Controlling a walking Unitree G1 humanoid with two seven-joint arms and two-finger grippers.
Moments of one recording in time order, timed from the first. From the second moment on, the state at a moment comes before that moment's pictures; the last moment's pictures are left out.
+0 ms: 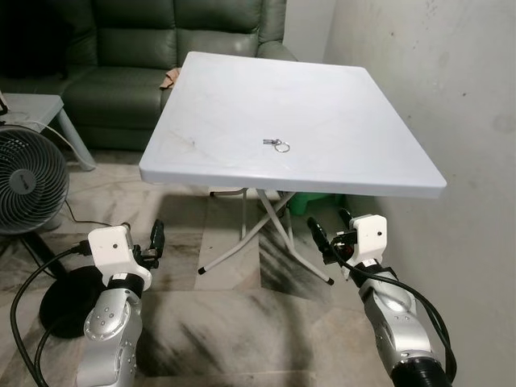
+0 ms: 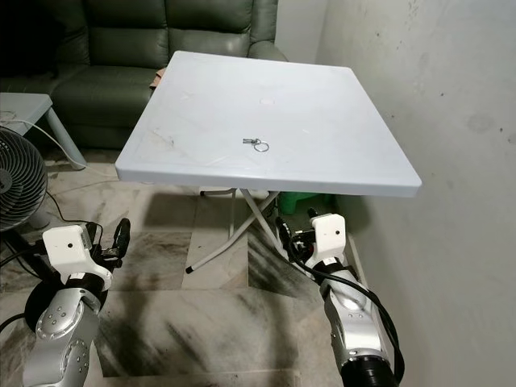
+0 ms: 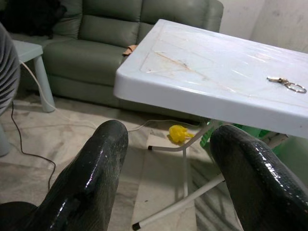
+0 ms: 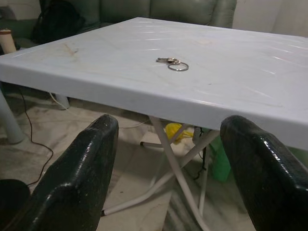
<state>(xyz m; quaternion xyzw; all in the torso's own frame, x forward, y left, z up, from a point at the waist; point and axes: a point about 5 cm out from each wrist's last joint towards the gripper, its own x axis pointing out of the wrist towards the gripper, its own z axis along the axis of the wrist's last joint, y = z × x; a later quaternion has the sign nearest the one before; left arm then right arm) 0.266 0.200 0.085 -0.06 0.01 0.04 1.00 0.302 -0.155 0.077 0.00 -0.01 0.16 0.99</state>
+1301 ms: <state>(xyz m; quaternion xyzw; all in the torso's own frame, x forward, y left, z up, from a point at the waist) 0.270 0.205 0.088 -0.07 0.01 0.04 1.00 0.304 -0.142 0.081 0.00 -0.02 0.18 0.98</state>
